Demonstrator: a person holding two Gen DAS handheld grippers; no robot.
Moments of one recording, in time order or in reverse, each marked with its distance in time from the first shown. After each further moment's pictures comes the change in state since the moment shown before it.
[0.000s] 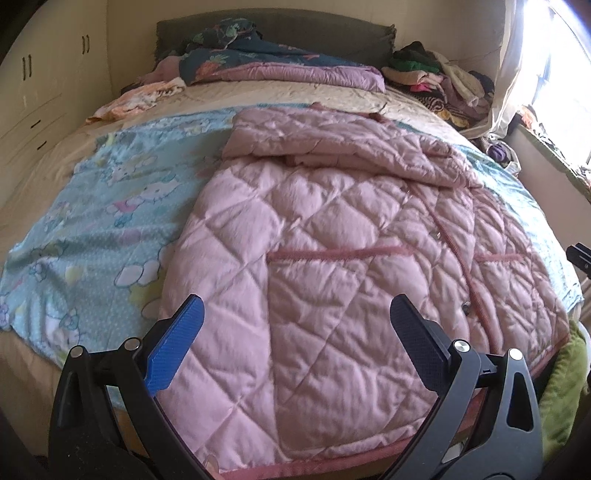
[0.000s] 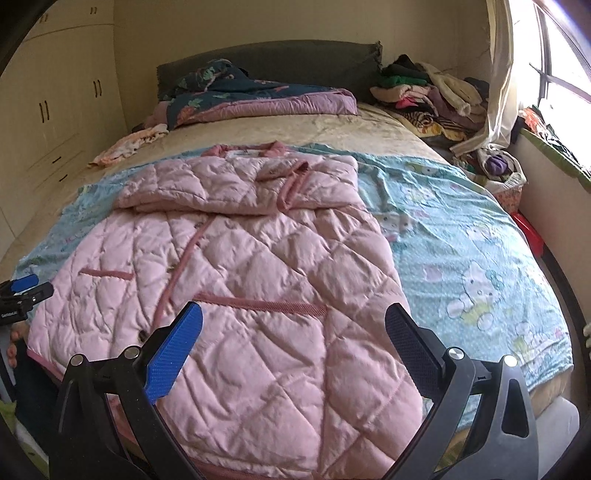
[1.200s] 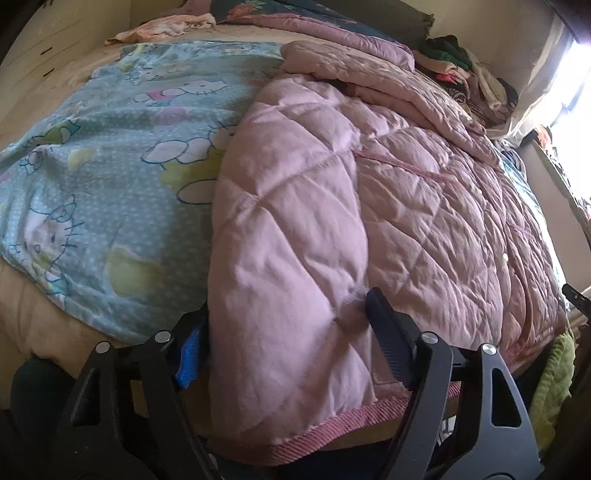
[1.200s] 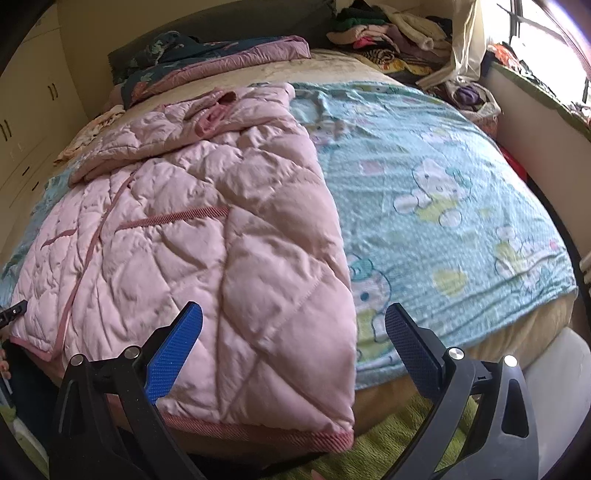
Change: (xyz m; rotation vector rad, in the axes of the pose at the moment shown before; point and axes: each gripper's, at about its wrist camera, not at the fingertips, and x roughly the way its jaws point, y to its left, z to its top) left arm 0.020 0.067 -0.062 -0.164 0.154 -0.075; right arm 0.020 -0.080 -0.068 0.150 0.188 -0.038
